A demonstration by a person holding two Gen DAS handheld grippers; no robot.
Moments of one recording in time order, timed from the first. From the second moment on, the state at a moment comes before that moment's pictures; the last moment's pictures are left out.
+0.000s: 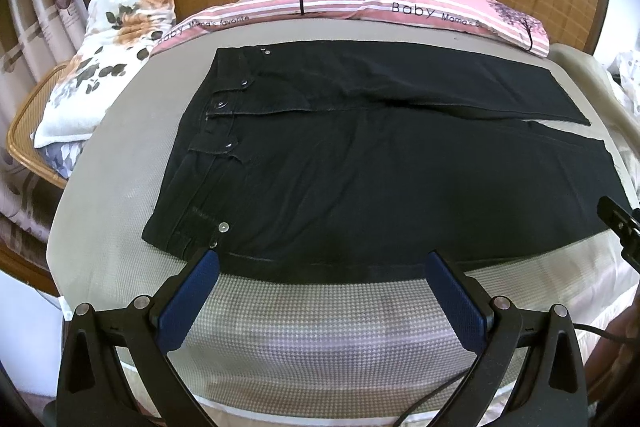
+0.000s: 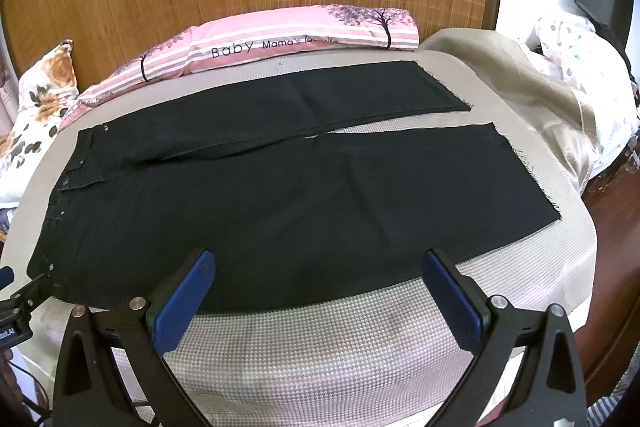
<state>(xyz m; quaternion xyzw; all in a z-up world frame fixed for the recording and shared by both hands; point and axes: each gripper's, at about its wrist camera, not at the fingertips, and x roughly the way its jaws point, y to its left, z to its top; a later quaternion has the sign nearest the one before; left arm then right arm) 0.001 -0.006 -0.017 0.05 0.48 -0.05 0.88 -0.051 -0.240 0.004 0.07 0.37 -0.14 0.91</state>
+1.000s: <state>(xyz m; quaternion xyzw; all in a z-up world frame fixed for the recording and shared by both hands) -0.006 -0.016 -0.004 0.06 0.45 -0.06 0.89 -0.057 -0.240 0.014 0.07 0.34 -0.14 0.93</state>
